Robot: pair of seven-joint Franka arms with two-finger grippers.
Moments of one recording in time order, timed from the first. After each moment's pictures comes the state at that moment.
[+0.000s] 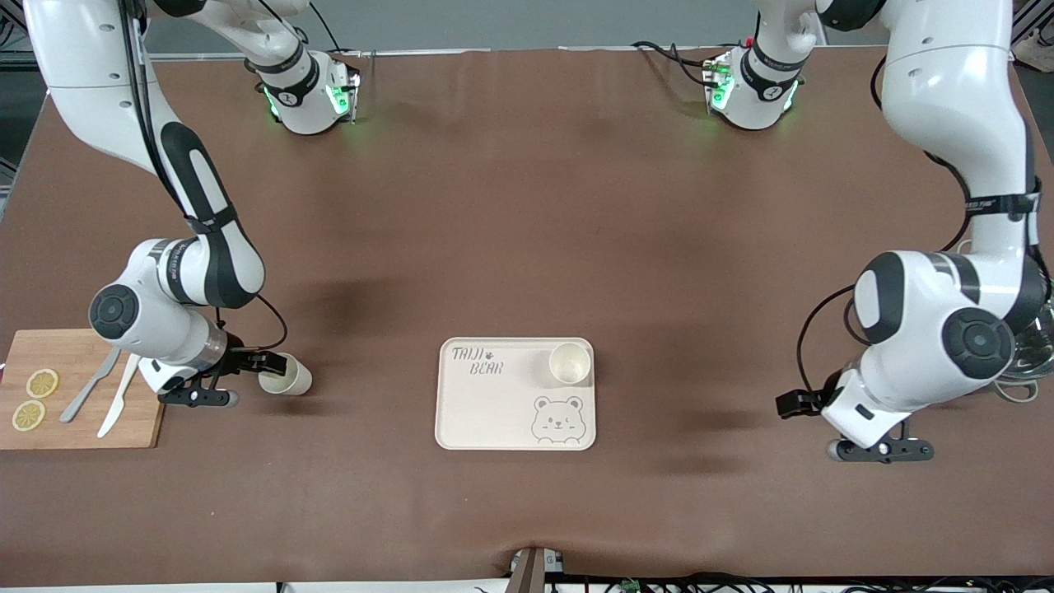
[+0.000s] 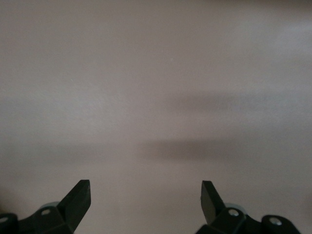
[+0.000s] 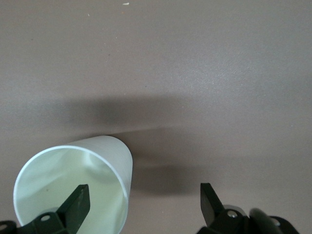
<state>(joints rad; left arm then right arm) -0.13 0.63 0.04 -1.33 -0.03 2.07 -0.08 0.04 0.56 -0.05 -1.84 0.12 2.42 -0.03</state>
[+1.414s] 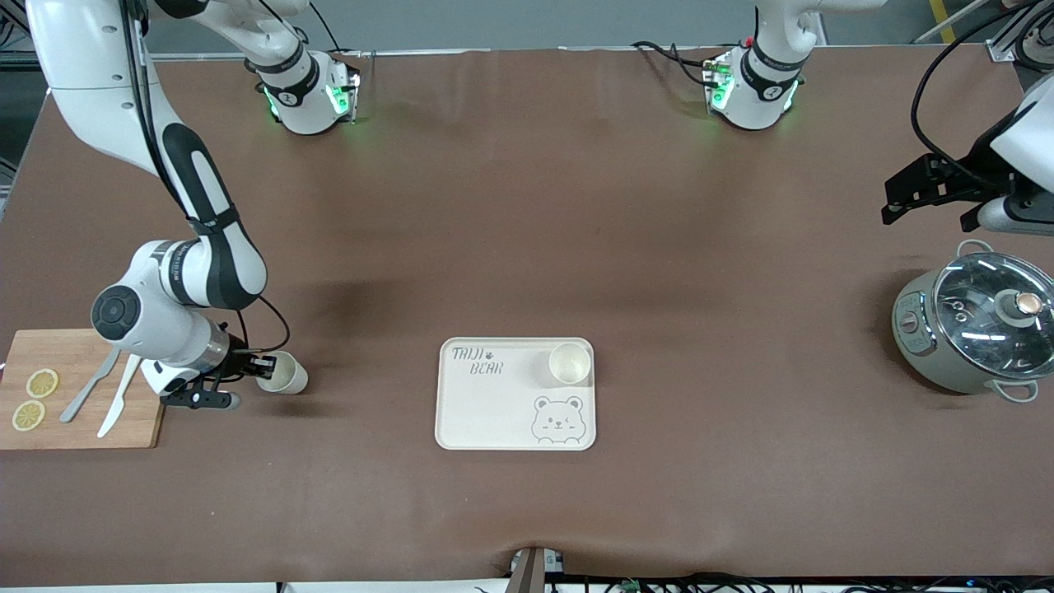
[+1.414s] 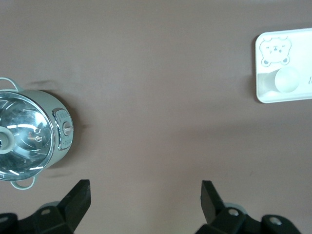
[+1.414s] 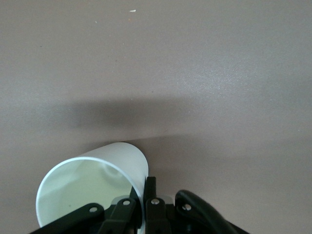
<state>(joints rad) -0.13 0.05 0.04 -1.46 -0.03 1.52 0.02 0.05 0.57 -0.04 -1.83 0.13 2.43 -0.02</state>
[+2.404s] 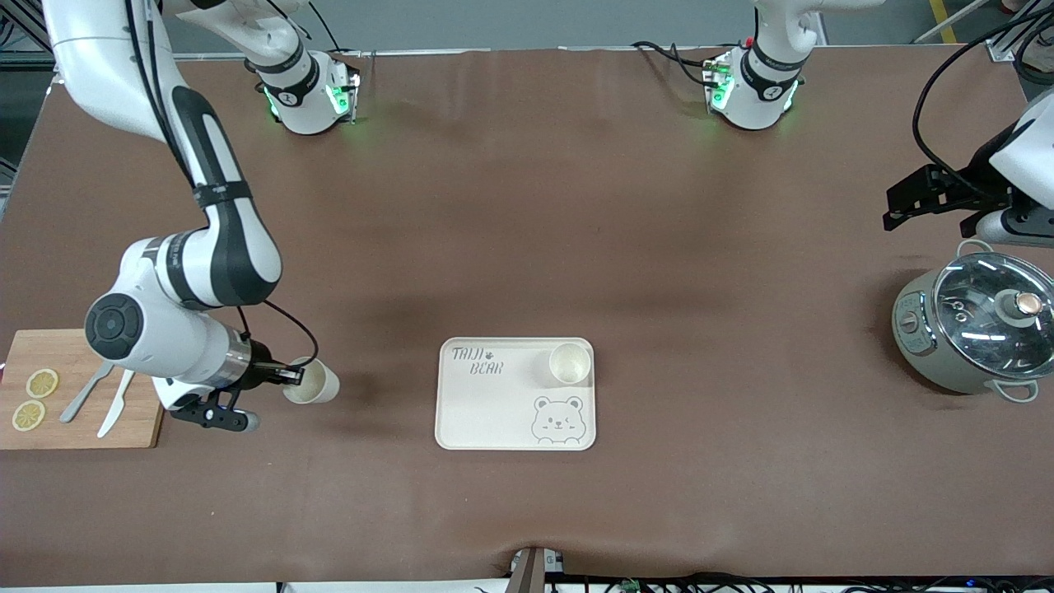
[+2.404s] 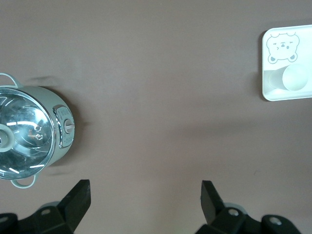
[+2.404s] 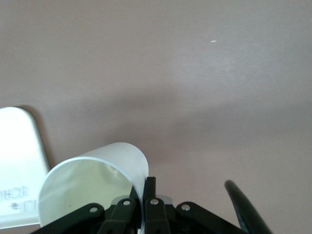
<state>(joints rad) -0.07 0.06 0.00 -1.47 -0.03 1.53 0.03 0.18 0.56 -0.01 -1.50 0.13 2.07 0.34</state>
